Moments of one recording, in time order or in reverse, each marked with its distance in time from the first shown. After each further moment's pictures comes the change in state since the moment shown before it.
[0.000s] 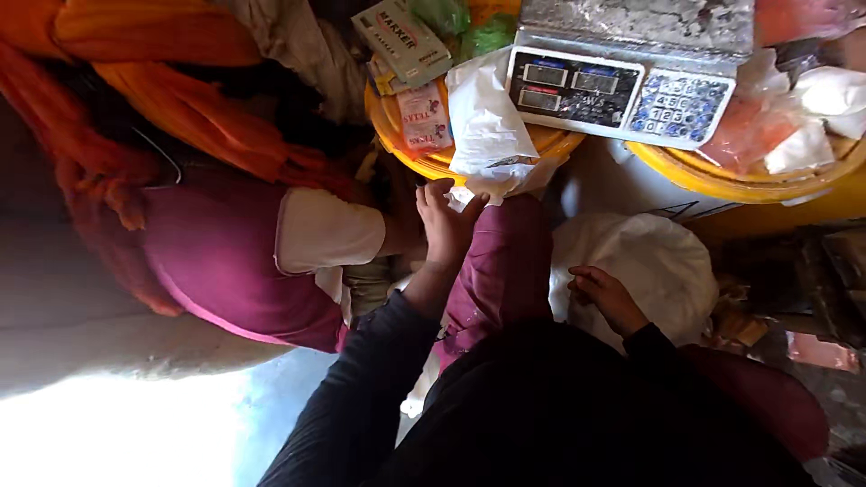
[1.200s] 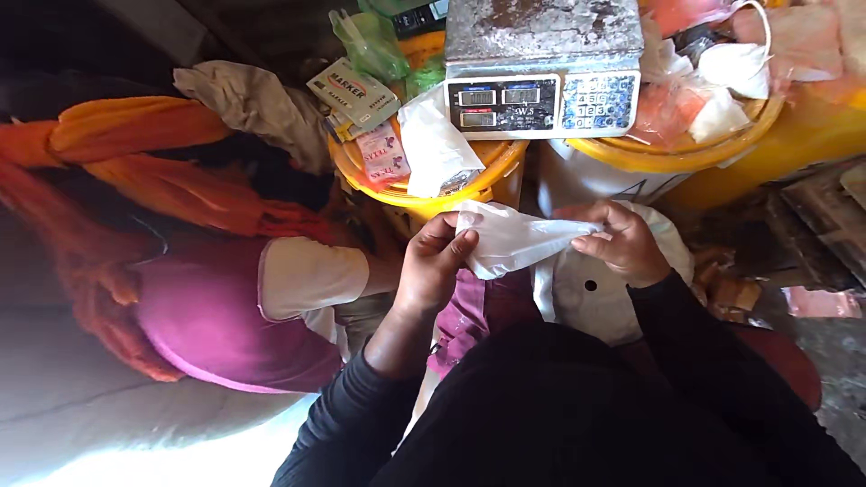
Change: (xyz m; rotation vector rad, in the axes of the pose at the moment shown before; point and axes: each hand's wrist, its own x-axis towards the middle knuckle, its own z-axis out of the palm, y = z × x) left_hand -0.053 0.067 -0.025 -0.917 -0.514 0.071; right_hand -0.030 -0.084 -0.042 0.245 -0.015 -0.988
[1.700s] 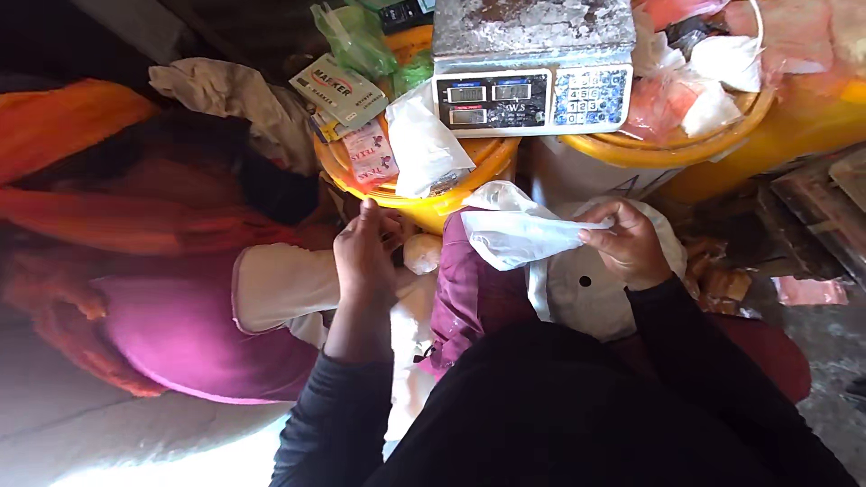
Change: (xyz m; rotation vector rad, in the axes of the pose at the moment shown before) left_hand 0.024 -0.001 -0.054 0.450 0.655 -0.176; right_hand -0.015 0.008 -0.008 0.074 0.189 0.043
